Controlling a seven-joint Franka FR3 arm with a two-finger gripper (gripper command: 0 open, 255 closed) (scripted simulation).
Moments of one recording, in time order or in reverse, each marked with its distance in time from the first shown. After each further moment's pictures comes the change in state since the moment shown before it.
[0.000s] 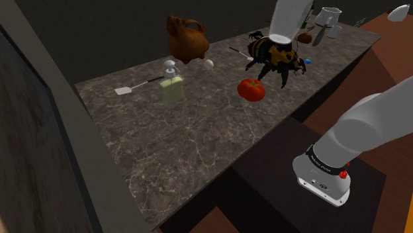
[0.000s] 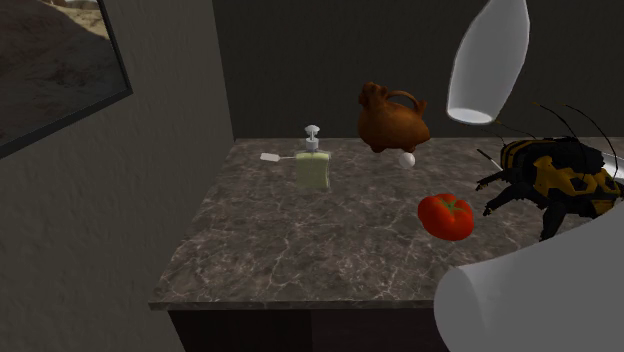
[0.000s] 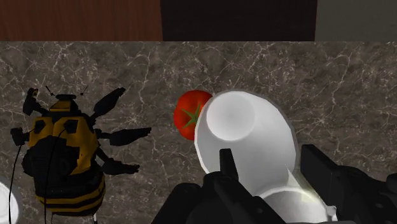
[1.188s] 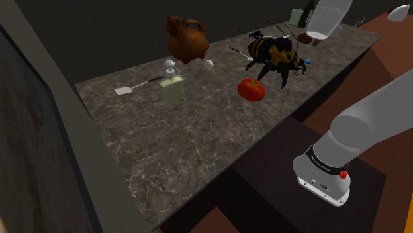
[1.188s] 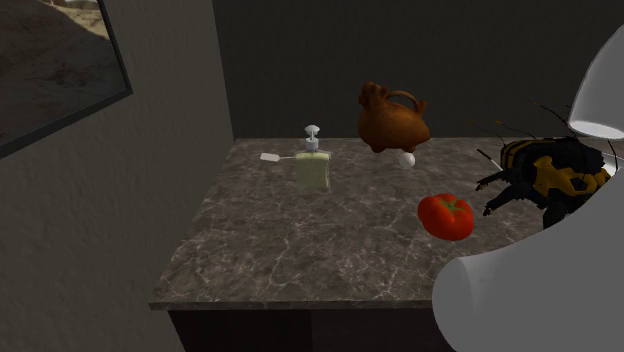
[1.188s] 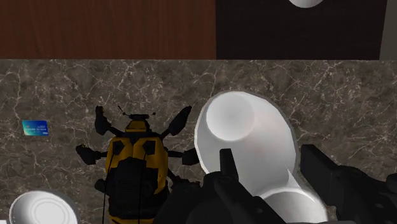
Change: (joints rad) arm -0.128 0.102 -0.340 0.094 -0.090 0.027 -0.501
